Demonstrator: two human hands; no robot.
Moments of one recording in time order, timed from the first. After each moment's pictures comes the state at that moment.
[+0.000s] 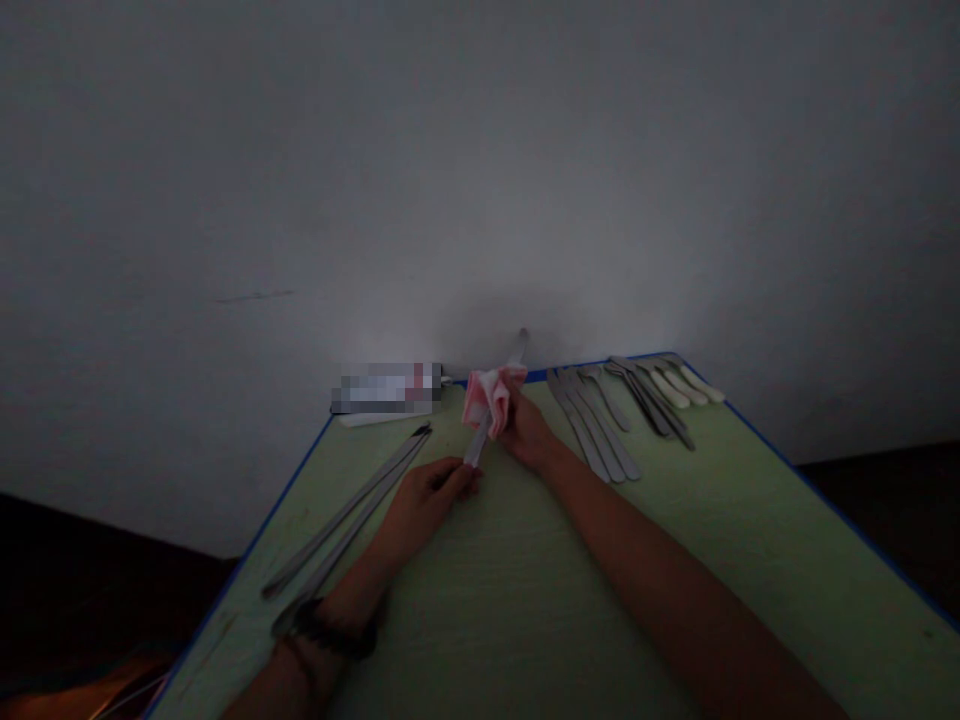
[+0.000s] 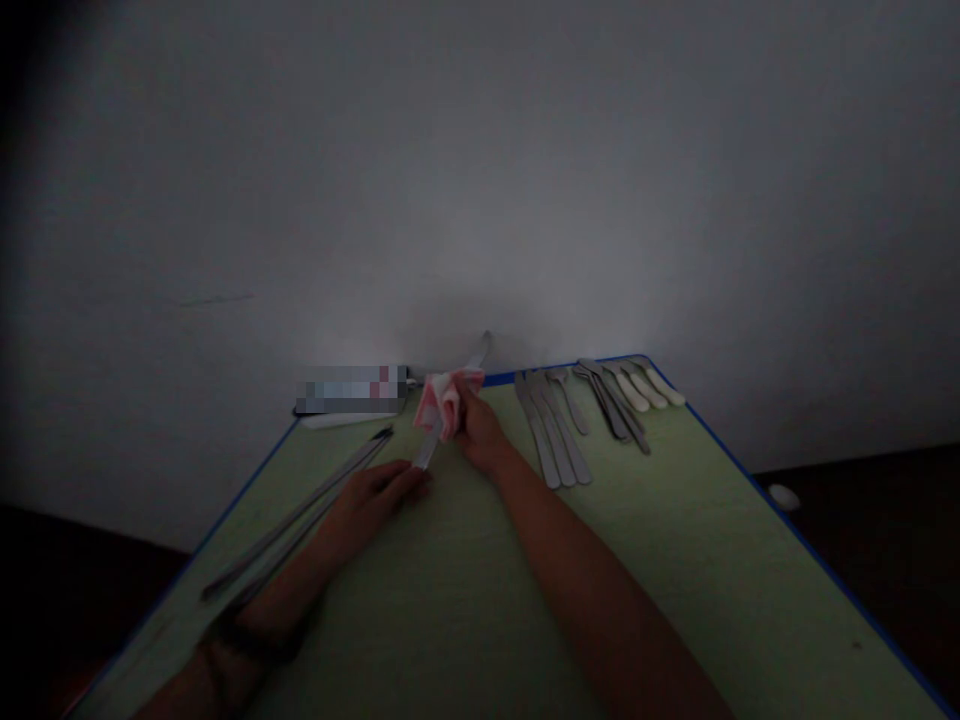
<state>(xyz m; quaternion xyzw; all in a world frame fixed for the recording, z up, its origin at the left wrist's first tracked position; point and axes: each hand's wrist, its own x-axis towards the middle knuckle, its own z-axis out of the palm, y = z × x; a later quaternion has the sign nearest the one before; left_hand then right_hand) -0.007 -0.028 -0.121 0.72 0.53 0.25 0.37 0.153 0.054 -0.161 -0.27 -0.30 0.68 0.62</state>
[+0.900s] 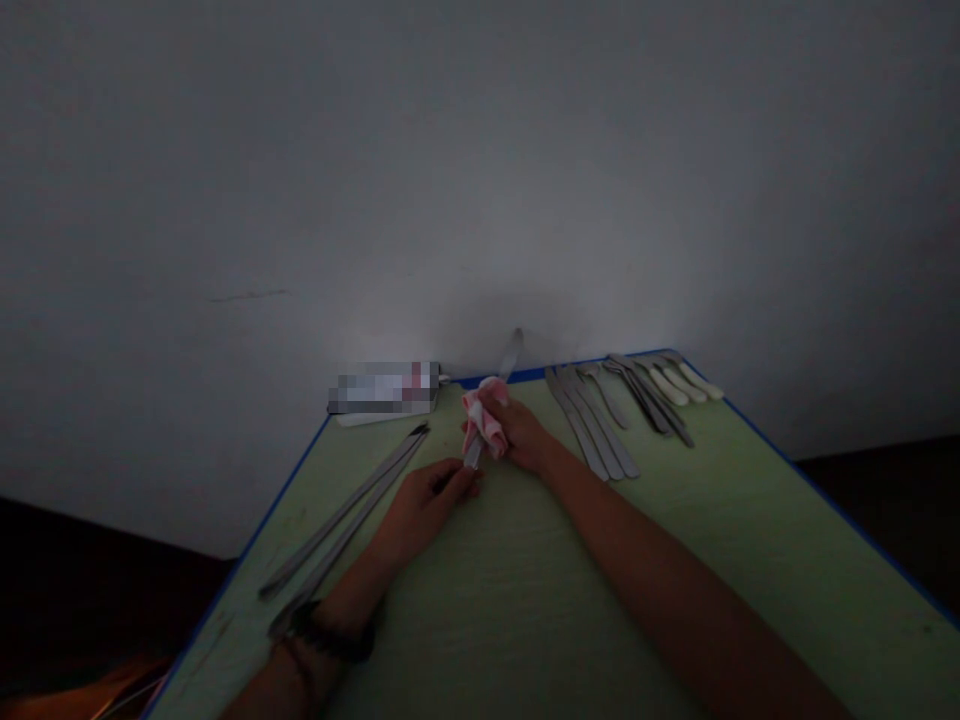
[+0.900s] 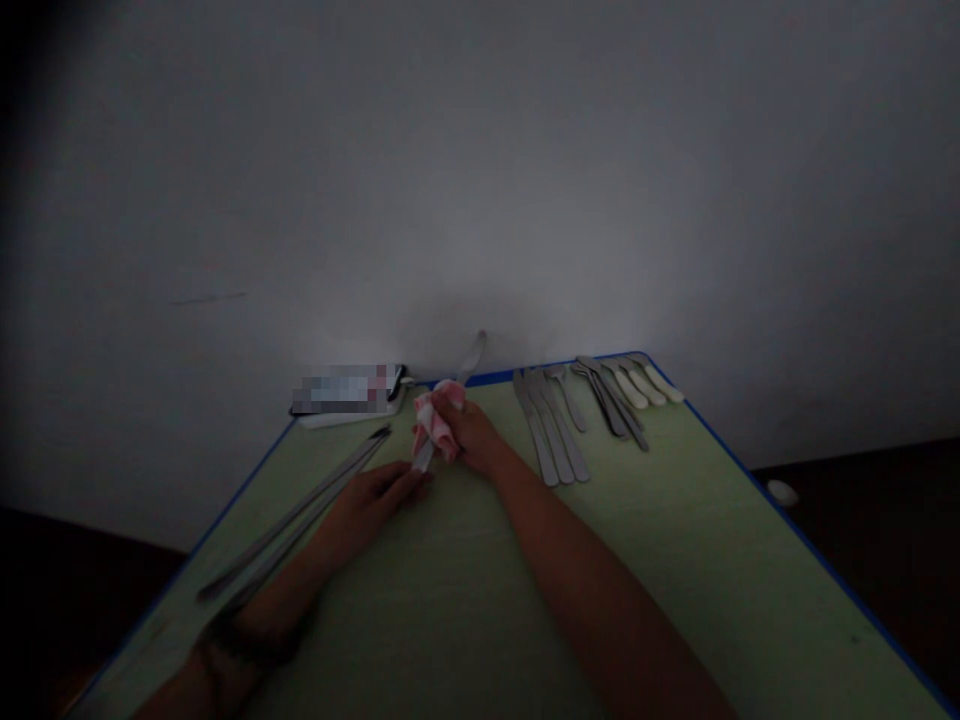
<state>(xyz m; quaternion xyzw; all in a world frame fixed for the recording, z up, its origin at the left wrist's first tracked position) -0.009 -0.029 -0.126 0.73 0.51 0.25 0.38 0.148 0.040 -0.162 -0.26 -0.34 0.71 0.56</state>
